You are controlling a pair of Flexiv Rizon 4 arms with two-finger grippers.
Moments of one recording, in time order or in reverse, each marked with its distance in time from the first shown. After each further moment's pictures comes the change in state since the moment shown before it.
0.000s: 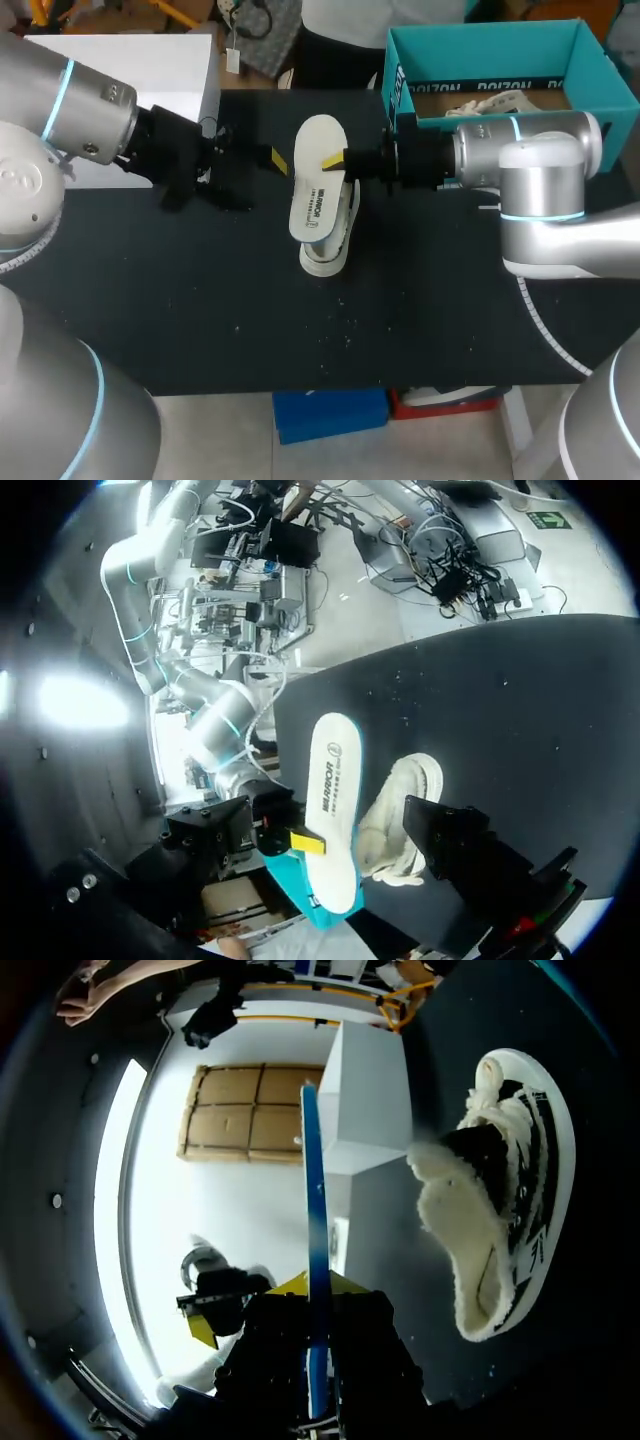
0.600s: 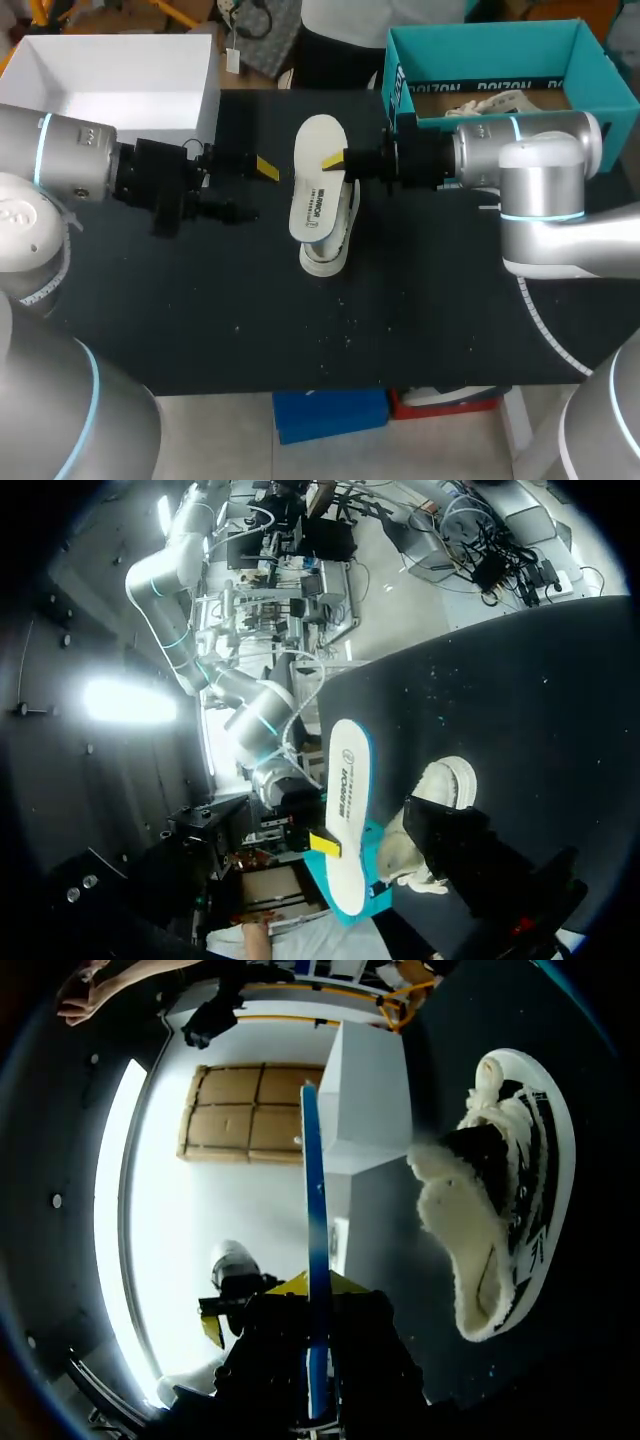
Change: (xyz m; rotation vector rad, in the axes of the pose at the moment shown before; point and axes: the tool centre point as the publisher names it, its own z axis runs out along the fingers) left arm 0.006 -0.007 0.001 -0.035 -0.245 0.003; right arm 0.000 0.000 0.000 0.000 0.000 0.000
